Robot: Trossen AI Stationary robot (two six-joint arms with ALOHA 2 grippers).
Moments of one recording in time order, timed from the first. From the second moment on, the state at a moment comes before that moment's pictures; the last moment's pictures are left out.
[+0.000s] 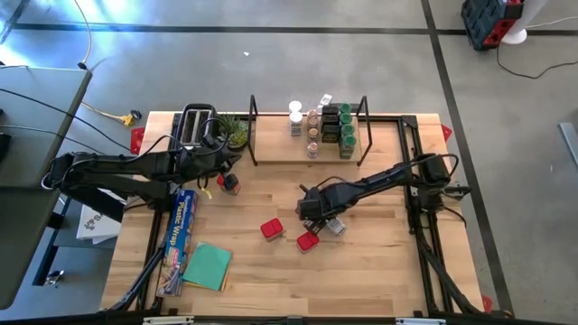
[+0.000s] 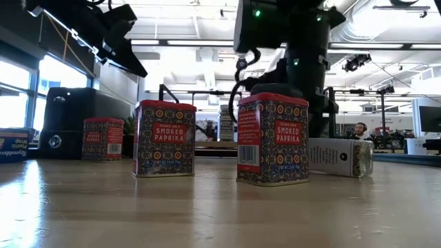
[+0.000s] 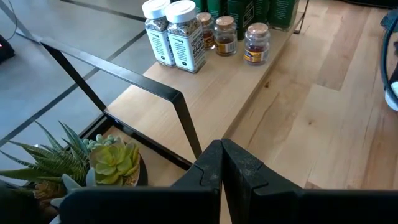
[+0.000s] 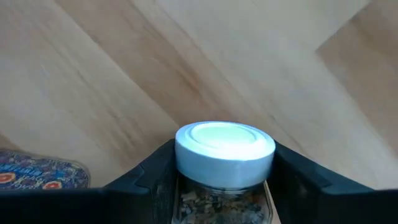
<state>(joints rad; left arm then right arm) 0.09 0.88 0.62 -0.34 -0.50 -0.16 0.17 1.95 1.29 -0.84 0.14 0.89</state>
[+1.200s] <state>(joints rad) 0.06 0.88 0.62 -0.31 -0.51 -0.14 0.34 1.85 0.60 0.79 1.05 0.36</state>
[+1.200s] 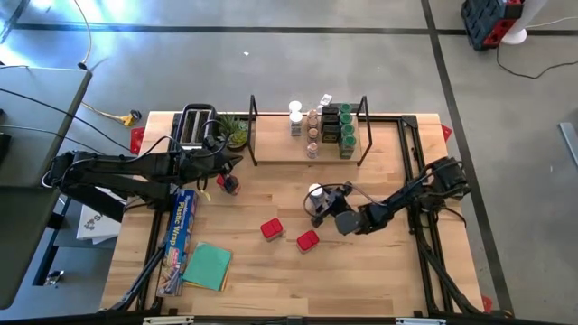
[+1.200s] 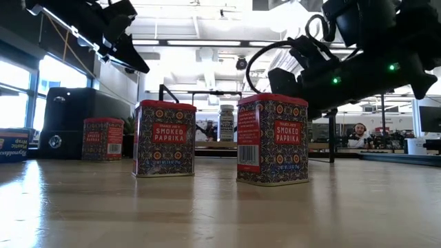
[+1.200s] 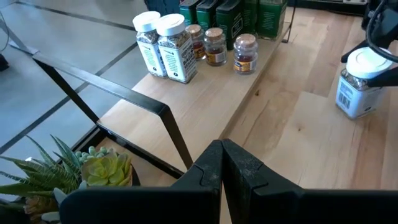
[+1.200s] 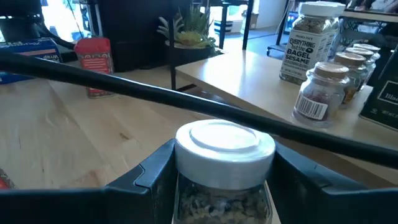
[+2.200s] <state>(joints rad) 0.06 0.88 0.62 -0.31 -0.50 -0.15 0.24 1.29 0.60 0.20 0.38 0.15</state>
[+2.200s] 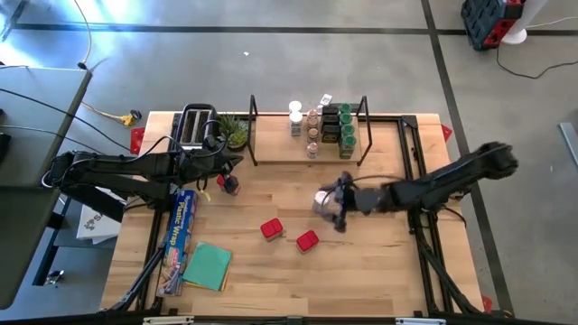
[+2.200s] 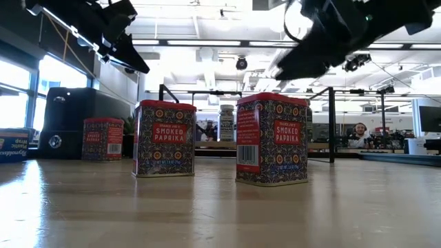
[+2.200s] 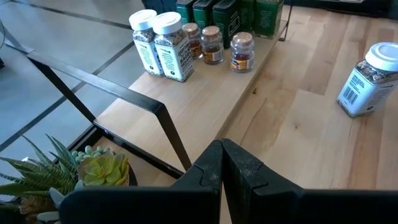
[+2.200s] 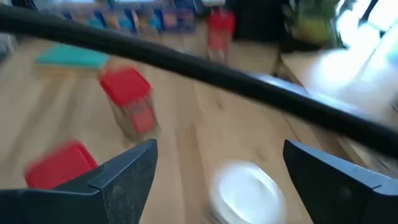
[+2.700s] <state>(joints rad) 0.06 0.88 0.62 -0.29 -0.45 -0.15 -0.06 1.37 0.60 0.06 -0.12 -0.01</state>
